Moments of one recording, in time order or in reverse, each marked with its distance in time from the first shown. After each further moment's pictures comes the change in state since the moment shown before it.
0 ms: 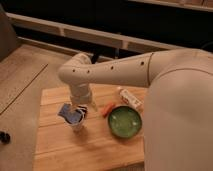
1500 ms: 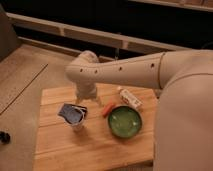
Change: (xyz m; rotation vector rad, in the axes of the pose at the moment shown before) arm -0.049 -0.033 -0.027 -0.053 -0.219 0.019
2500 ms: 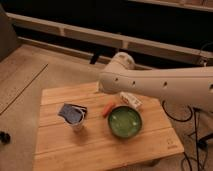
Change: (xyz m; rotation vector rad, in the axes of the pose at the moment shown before) arm -0.007 -0.081 -0.019 -0.105 -0.209 0.117
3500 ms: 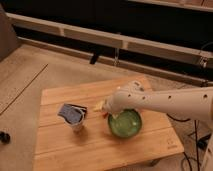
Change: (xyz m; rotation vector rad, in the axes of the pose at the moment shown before) arm 0.072 -0.011 0.082 -0.194 0.167 0.143
